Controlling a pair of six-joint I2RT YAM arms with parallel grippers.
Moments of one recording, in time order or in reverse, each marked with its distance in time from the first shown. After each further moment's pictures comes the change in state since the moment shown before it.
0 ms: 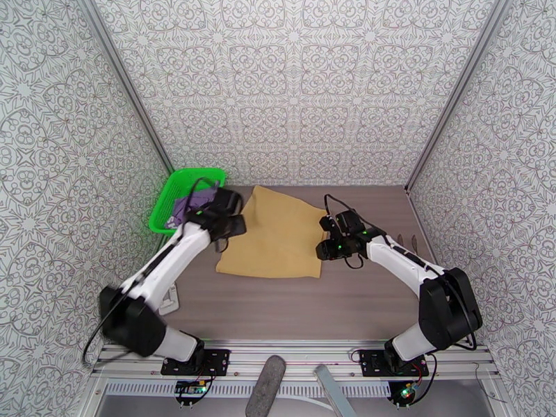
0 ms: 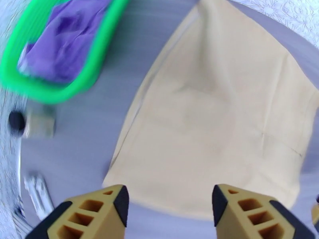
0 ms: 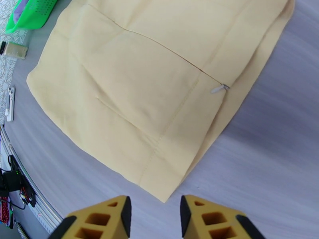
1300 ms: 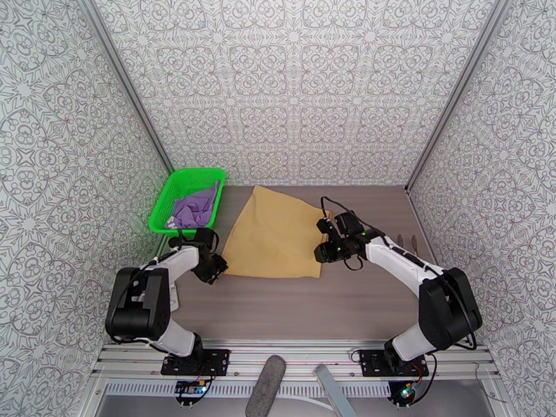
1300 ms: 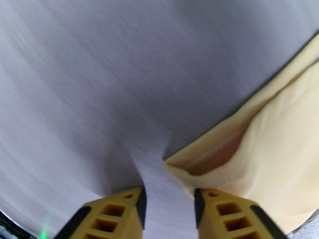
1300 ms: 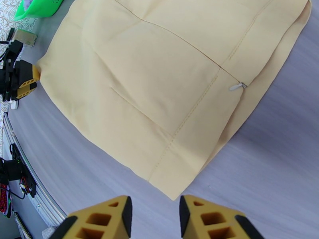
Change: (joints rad) left arm 0.285 0.198 -0.404 0.242 0.272 -0.228; right arm 0.009 0.000 -0.019 0.001 -0.035 -0.024
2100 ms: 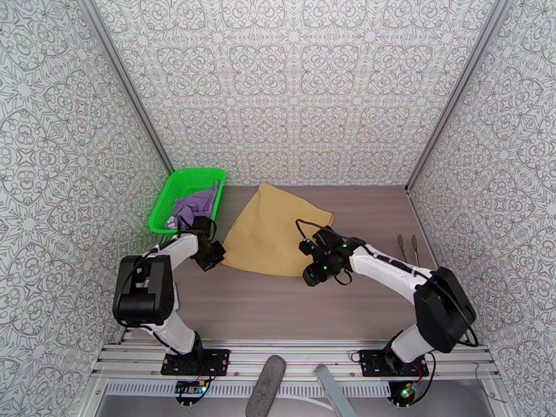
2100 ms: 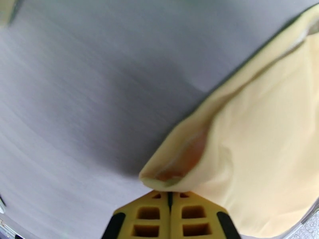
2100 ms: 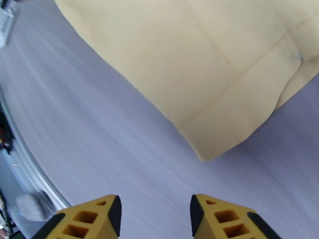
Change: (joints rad) left arm 0.046 0.063 0.143 0.026 0.032 0.181; right arm 0.240 0.044 -0.016 -0.134 0.175 -0.063
